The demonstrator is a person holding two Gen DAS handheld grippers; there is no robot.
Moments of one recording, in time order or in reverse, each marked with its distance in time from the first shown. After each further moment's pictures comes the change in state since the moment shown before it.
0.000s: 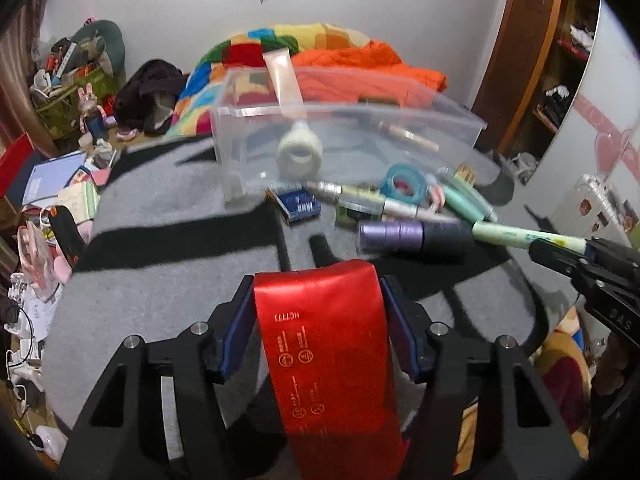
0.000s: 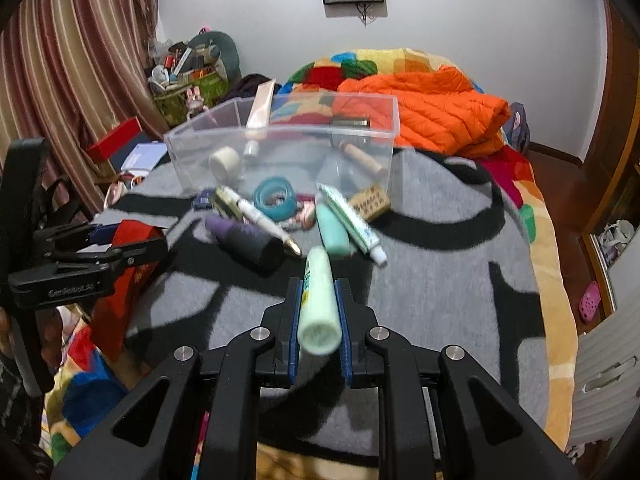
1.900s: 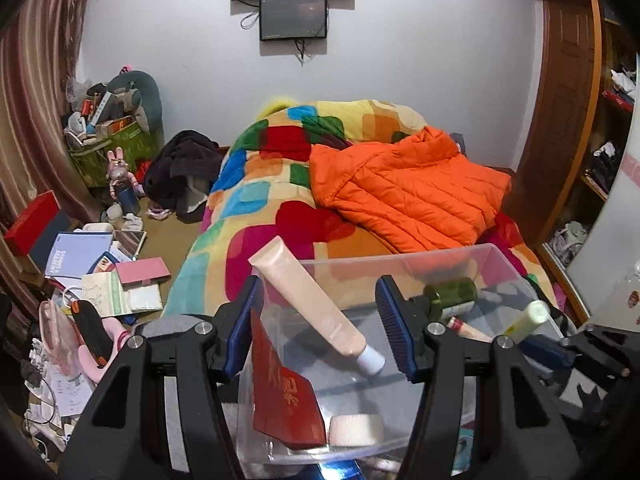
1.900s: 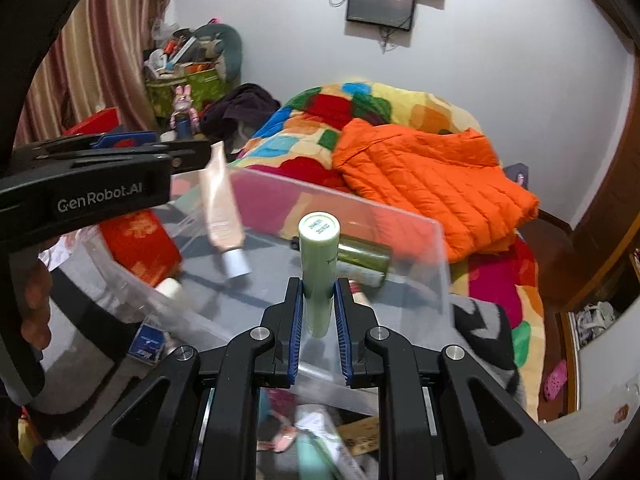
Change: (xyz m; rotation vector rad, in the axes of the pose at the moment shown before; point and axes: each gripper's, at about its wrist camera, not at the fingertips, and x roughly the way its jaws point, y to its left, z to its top) left arm 0.057 0.021 0.171 -0.032 -0.207 0.161; right arm 0.102 0.025 0.140 -0.181 -0.022 -0.092
